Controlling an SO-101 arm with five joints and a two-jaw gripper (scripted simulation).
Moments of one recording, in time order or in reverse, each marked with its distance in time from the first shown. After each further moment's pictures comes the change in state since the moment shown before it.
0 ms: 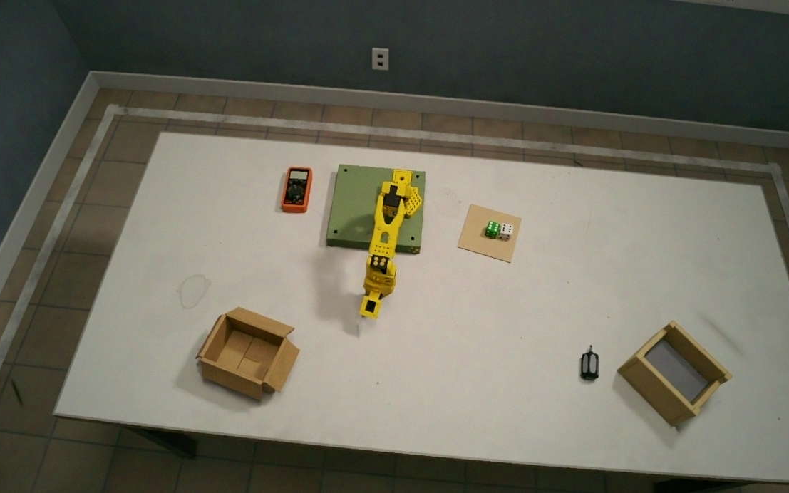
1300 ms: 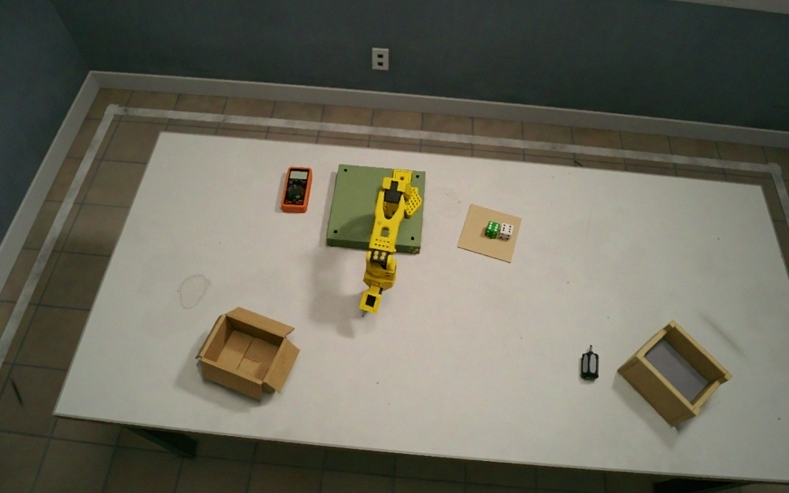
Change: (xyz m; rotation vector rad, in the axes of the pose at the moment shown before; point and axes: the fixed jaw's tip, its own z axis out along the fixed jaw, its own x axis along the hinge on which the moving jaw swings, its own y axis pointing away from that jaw) arm 0.006 -0.001 -0.026 0.007 0.047 0.006
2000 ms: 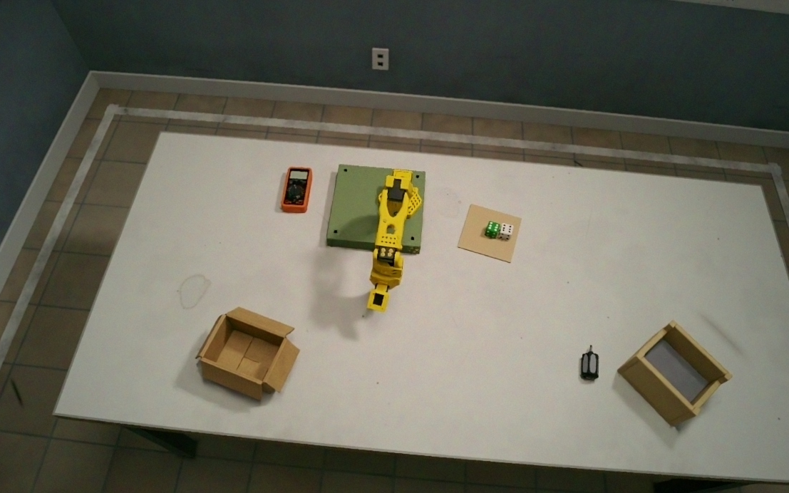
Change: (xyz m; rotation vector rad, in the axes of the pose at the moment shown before) arm 0.004 0.014 -0.014 0.002 -0.005 -0.054
